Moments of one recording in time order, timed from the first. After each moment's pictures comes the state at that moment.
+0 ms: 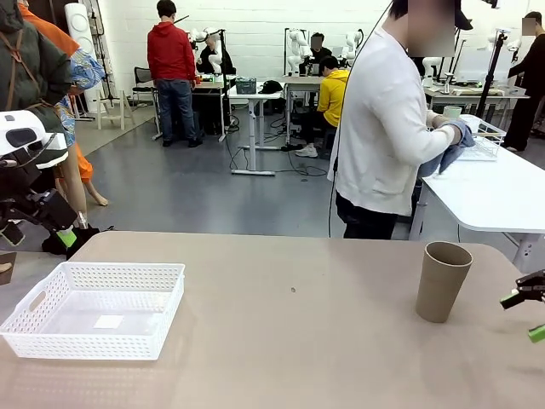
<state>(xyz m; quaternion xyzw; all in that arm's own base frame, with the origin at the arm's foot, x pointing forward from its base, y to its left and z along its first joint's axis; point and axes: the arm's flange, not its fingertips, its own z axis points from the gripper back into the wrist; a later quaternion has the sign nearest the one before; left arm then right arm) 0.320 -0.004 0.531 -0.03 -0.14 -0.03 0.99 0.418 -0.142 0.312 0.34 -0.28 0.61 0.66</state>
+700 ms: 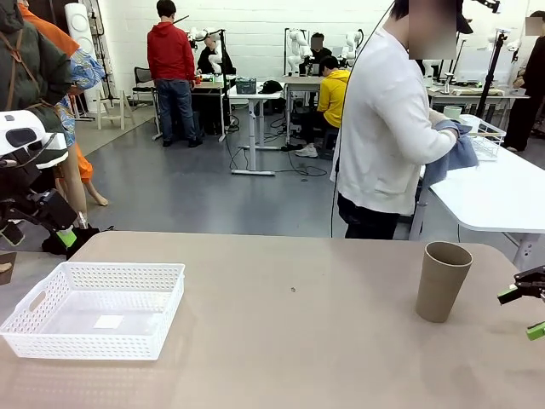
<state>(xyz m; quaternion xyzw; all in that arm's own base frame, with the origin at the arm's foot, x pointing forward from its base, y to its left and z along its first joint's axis) 0.320 -0.004 0.532 -0.03 -0.14 -0.03 0.99 0.414 -0.137 0.314 0.35 -0.31 0.63 0.62</state>
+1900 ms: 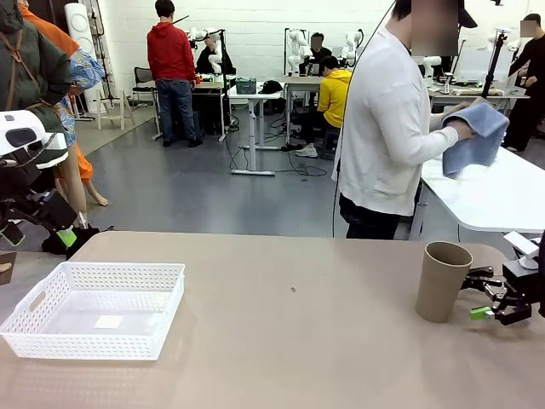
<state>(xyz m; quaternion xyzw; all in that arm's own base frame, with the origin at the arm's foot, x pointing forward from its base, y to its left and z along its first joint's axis) 0.320 -0.004 0.532 -0.03 -0.14 -0.04 0.99 0.514 -0.109 0.223 0.45 -0.38 0.57 0.57</state>
